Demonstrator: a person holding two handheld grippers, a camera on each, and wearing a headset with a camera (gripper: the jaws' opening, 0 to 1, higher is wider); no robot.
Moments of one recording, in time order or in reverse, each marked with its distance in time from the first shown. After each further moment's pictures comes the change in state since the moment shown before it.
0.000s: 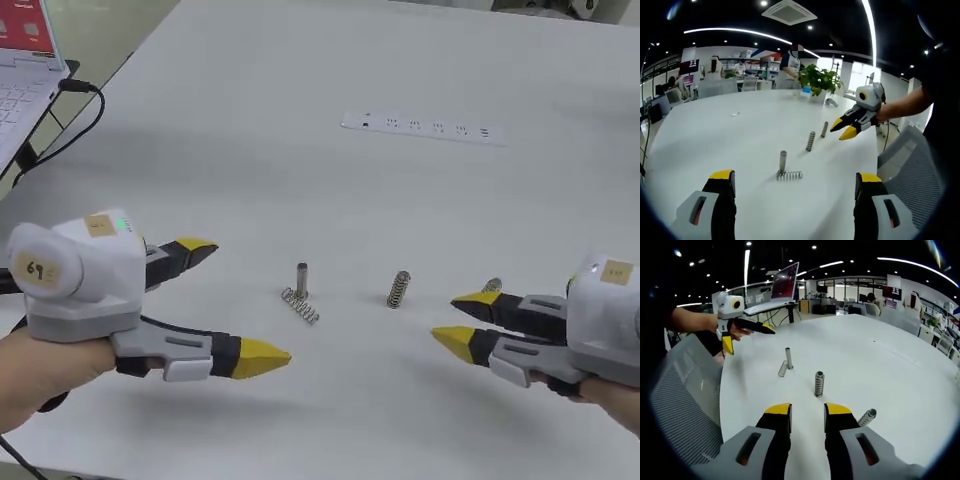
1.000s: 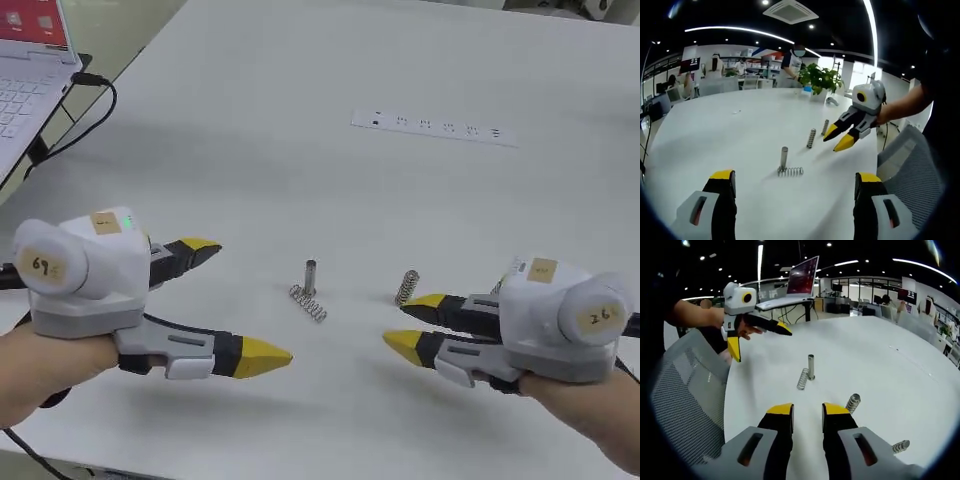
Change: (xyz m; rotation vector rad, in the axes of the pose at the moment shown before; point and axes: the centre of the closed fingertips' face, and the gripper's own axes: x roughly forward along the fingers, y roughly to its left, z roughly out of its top) left arm -0.006 0.003 -0.006 -0.009 0.010 0.006; right arm 0.052 0.045 0.027 -0.085 0.019 0.104
